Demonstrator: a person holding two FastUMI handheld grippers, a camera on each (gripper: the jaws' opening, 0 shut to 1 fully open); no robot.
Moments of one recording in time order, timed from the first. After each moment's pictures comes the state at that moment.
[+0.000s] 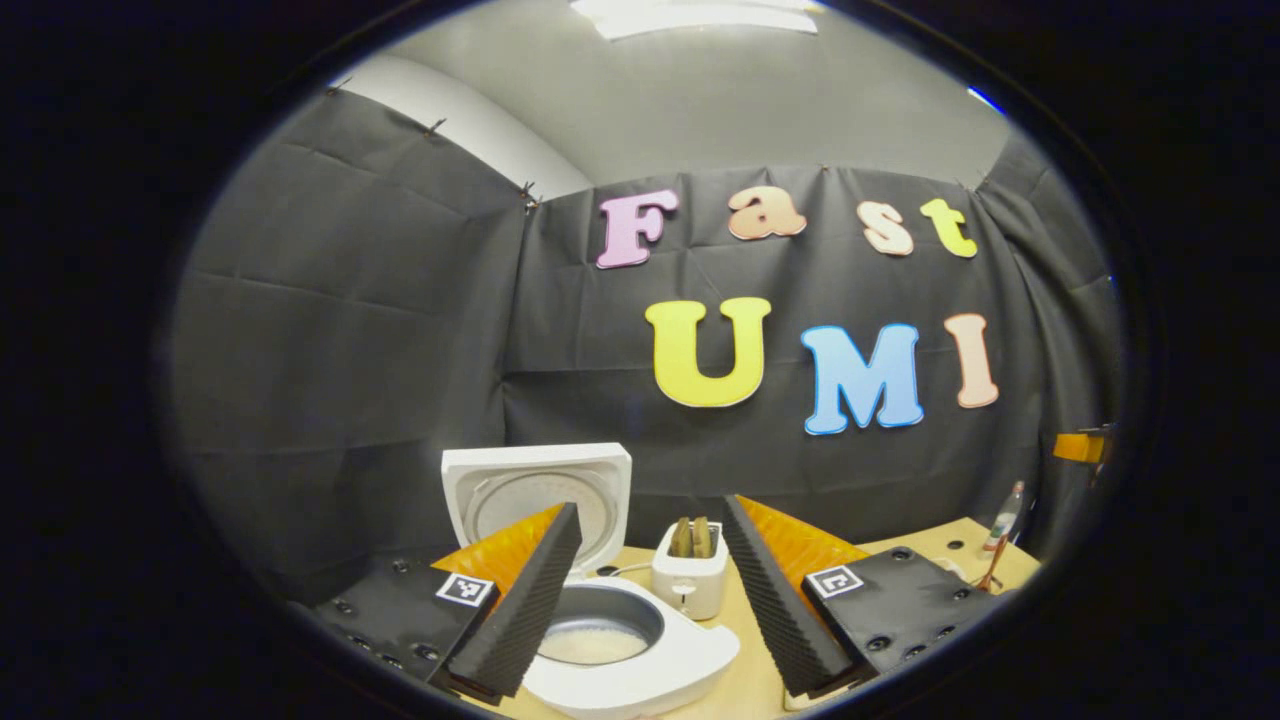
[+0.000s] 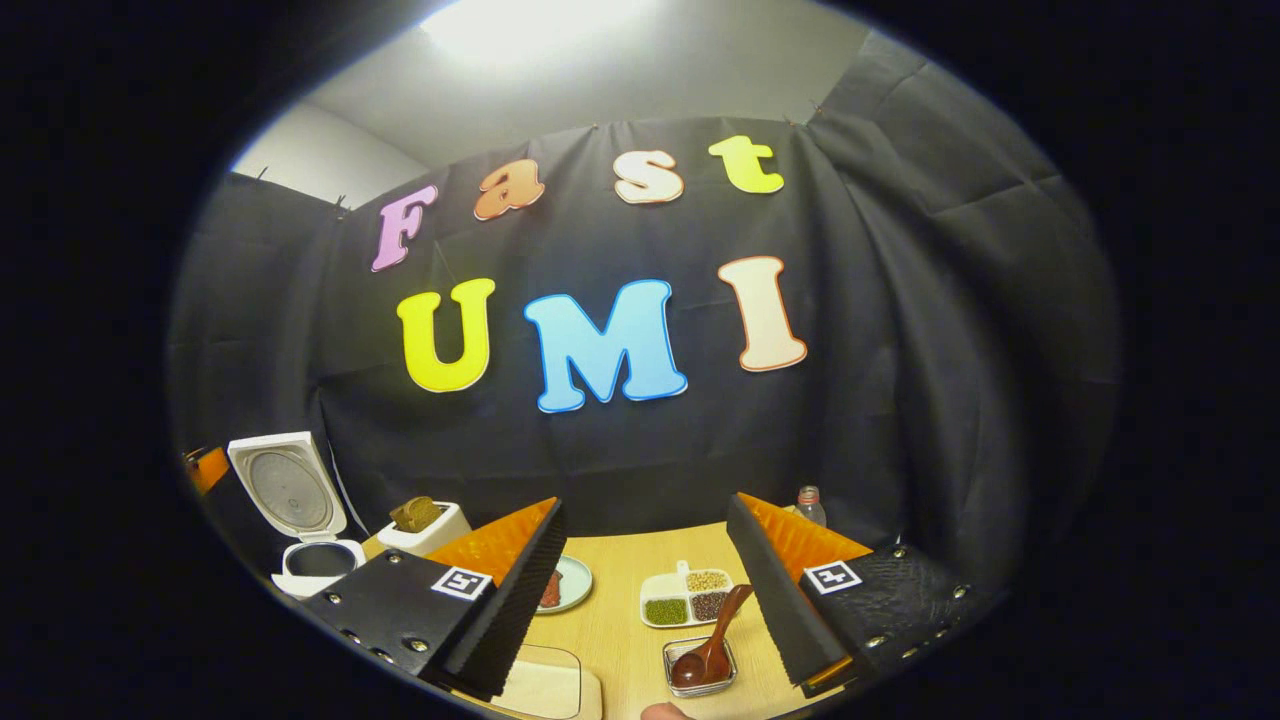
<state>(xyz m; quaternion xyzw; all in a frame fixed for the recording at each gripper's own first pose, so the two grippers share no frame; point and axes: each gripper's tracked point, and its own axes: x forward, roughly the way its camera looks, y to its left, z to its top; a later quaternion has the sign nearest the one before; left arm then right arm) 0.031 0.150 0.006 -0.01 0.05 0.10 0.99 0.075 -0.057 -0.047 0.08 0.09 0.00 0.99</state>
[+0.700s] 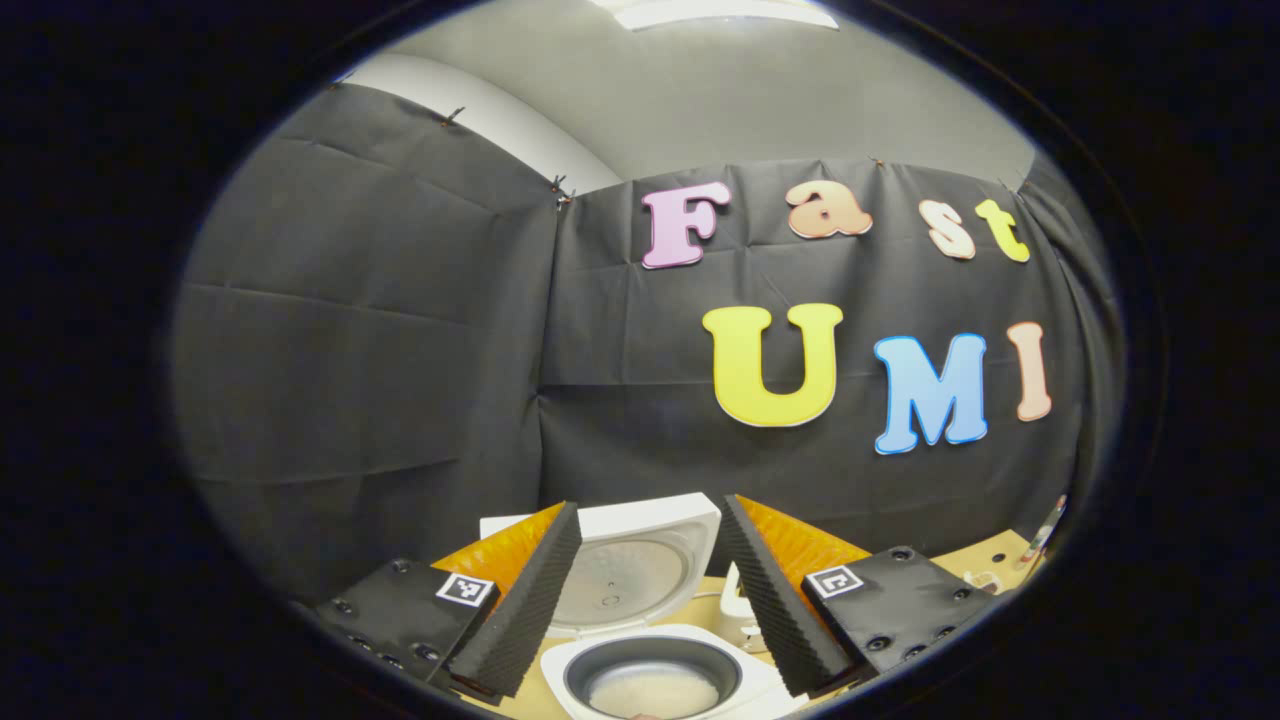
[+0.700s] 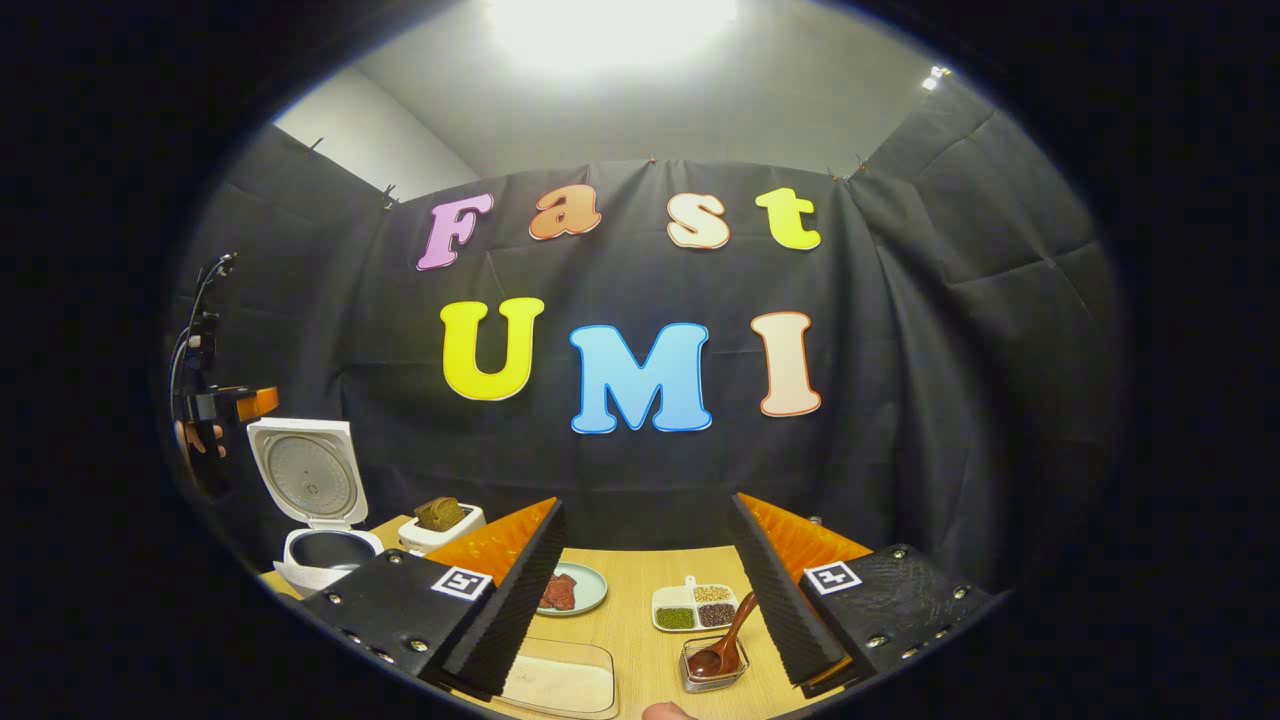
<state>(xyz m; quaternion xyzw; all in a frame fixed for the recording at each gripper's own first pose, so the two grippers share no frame) 0.129 0.260 0.035 -0.02 0.05 0.14 0.99 0.019 -0.001 -0.007 0.02 0.06 0.00 1.00</state>
